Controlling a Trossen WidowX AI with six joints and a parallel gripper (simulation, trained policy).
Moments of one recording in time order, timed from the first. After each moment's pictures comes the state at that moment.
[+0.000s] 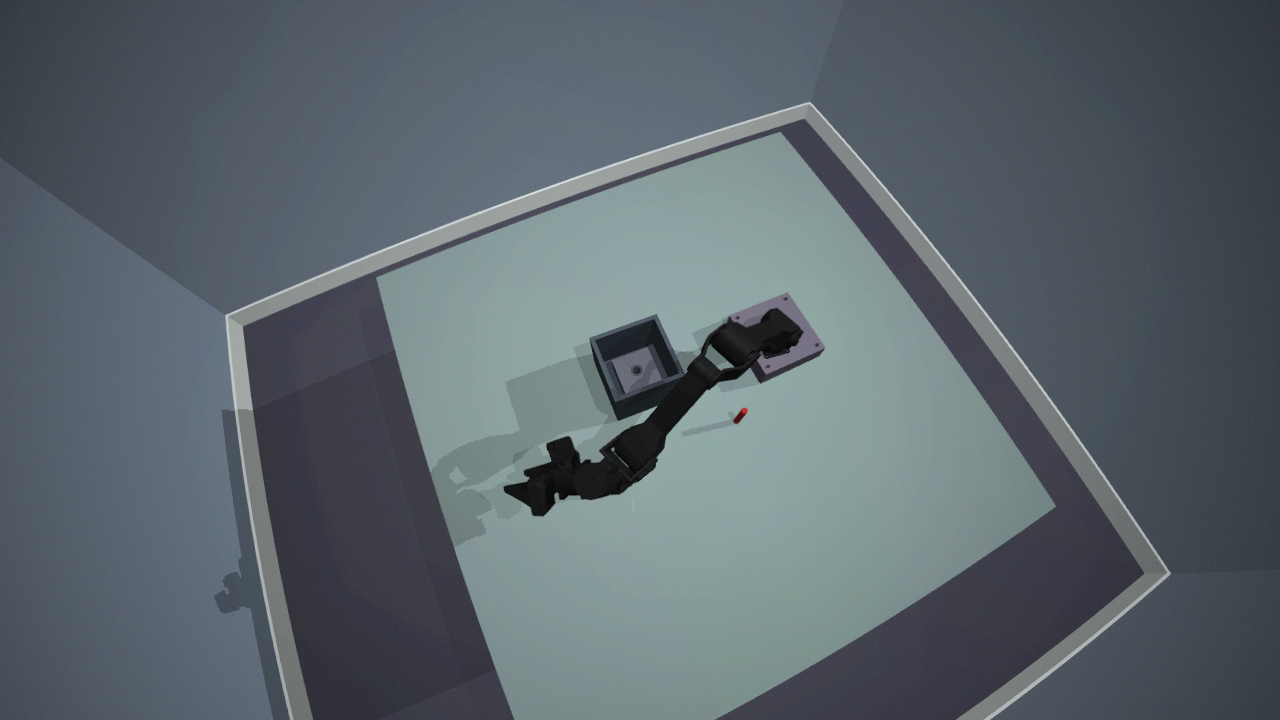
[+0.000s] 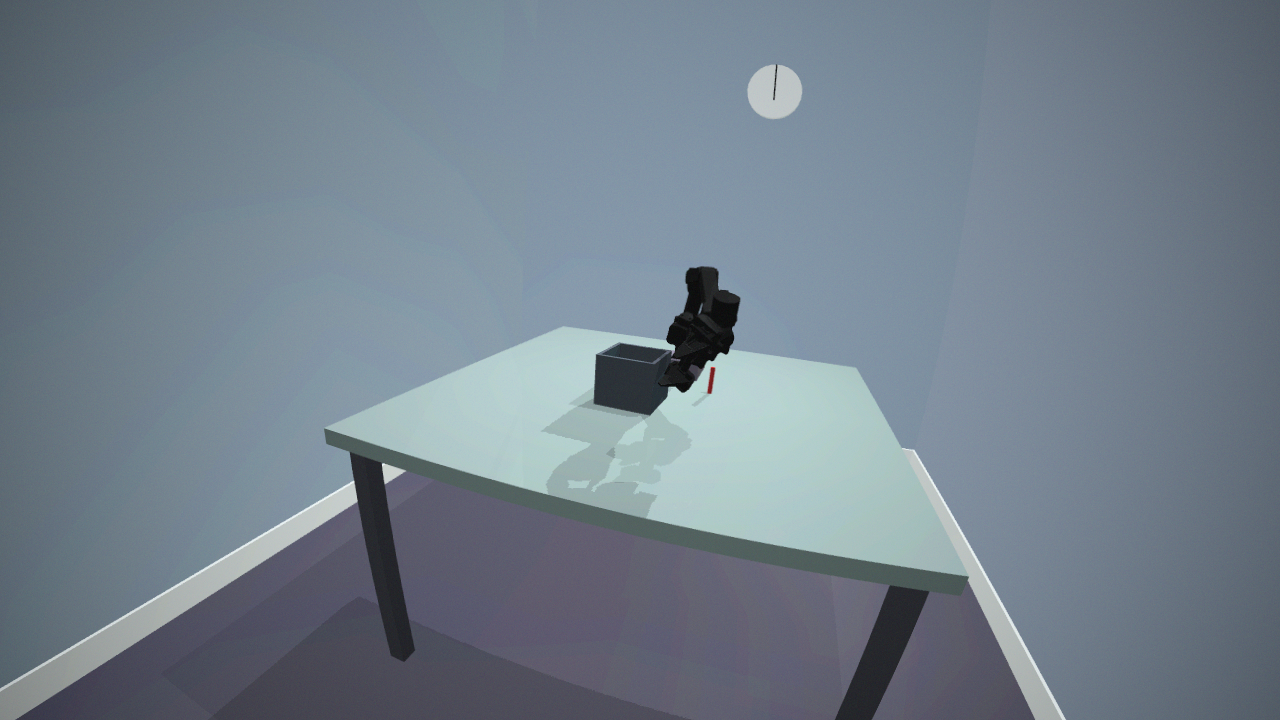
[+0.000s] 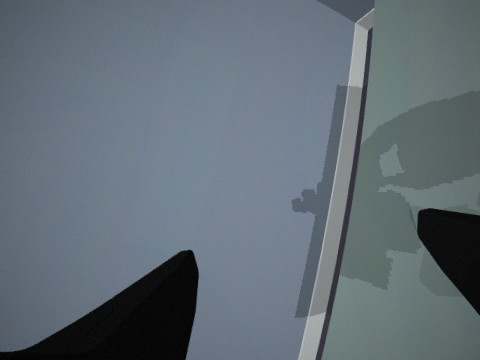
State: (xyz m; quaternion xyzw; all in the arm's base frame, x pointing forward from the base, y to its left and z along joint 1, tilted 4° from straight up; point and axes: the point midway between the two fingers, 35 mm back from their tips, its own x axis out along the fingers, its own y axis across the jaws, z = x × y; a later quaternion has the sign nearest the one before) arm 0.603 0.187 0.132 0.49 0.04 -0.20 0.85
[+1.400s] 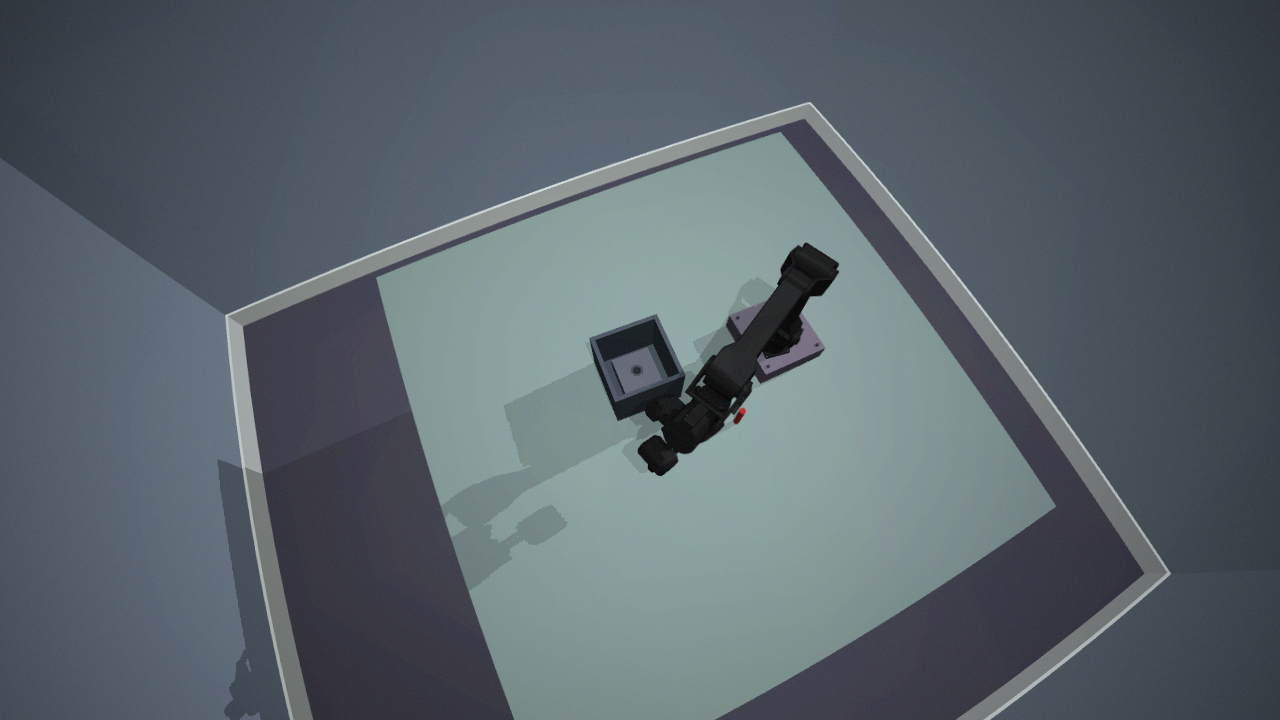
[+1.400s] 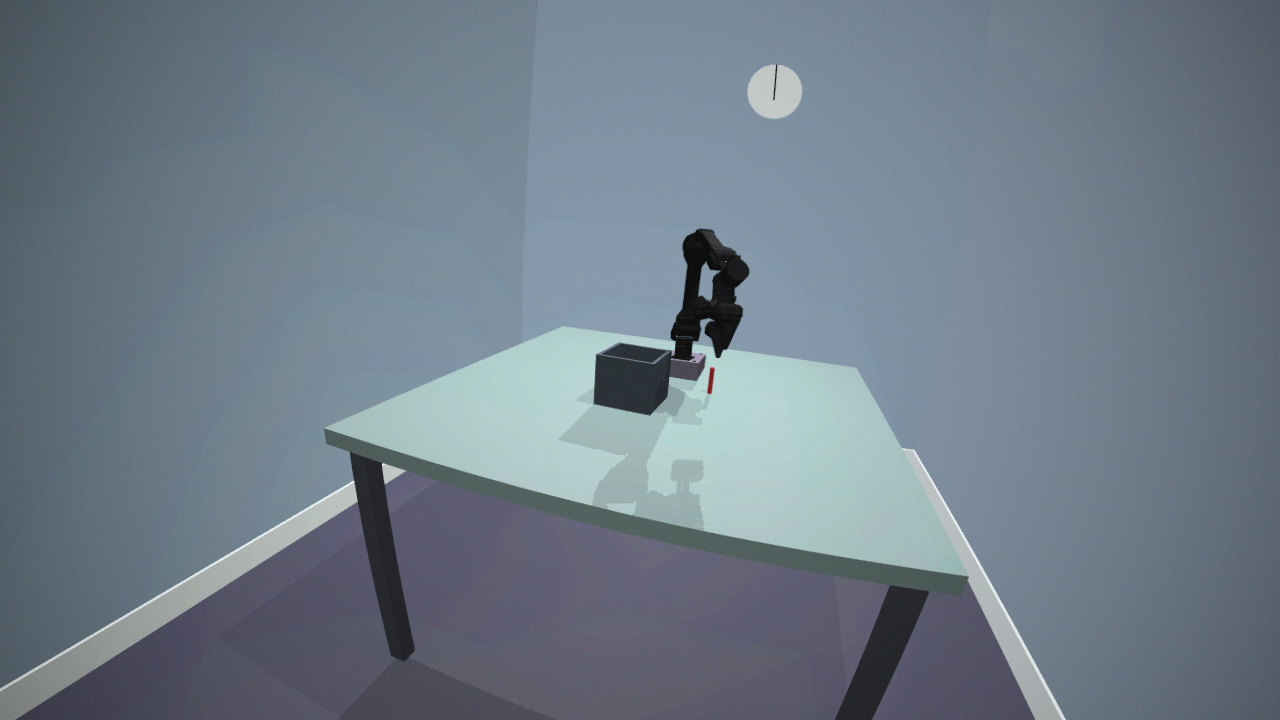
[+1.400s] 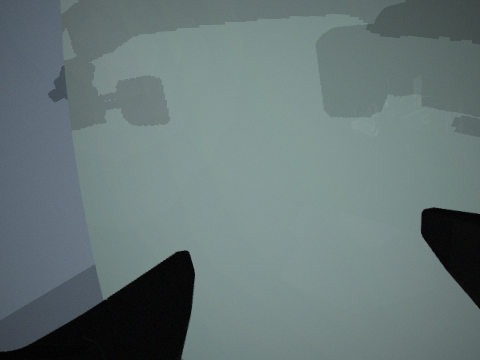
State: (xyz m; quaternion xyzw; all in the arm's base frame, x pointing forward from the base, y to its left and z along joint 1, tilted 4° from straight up) arm 0.340 0.209 0.138 0.50 0.49 -0.25 0.67
